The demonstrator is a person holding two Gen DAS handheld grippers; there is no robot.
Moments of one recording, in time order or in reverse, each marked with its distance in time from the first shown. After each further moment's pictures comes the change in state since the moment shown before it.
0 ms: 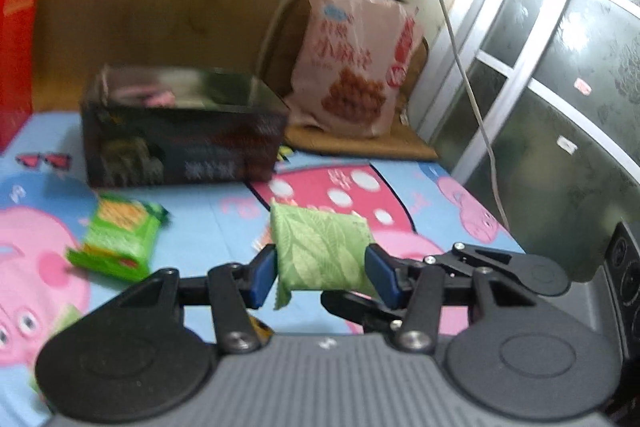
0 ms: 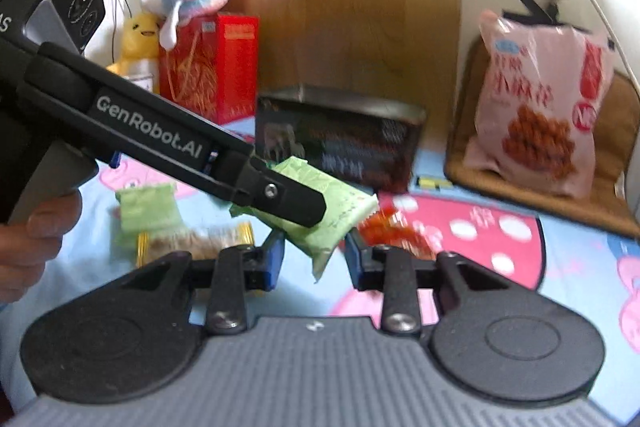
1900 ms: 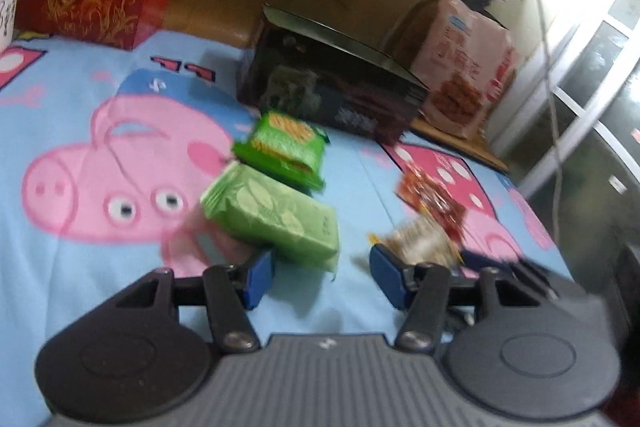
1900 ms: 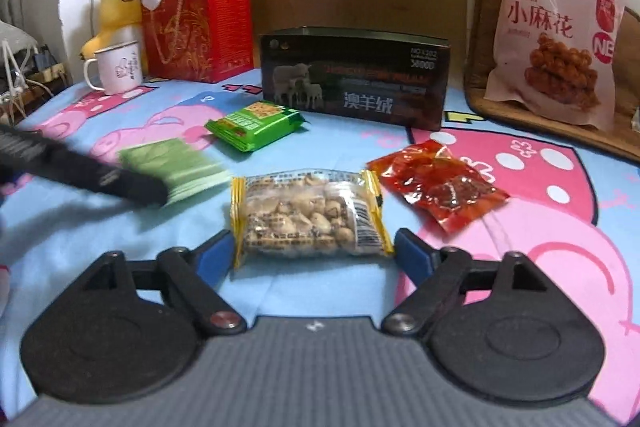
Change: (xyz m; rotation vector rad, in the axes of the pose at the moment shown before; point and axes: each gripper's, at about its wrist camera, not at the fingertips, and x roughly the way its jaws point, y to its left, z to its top) left arm -0.039 0.084 -0.056 -0.246 0.006 0.133; right arm 0.023 0.010 -0.034 0.120 0.132 0.003
